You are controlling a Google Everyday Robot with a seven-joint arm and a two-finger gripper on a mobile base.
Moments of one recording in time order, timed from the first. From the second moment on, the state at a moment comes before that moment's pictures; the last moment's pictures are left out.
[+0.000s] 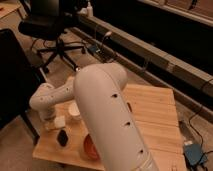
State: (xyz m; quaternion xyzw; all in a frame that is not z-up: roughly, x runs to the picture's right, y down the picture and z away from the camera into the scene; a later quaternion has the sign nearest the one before) arm -0.319 0.200 0.843 -0.33 -0.12 -0.08 0.93
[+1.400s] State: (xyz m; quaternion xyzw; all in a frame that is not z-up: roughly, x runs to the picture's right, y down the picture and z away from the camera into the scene) arm -0.285 0.010 0.762 -0.15 -0.23 0.11 0.96
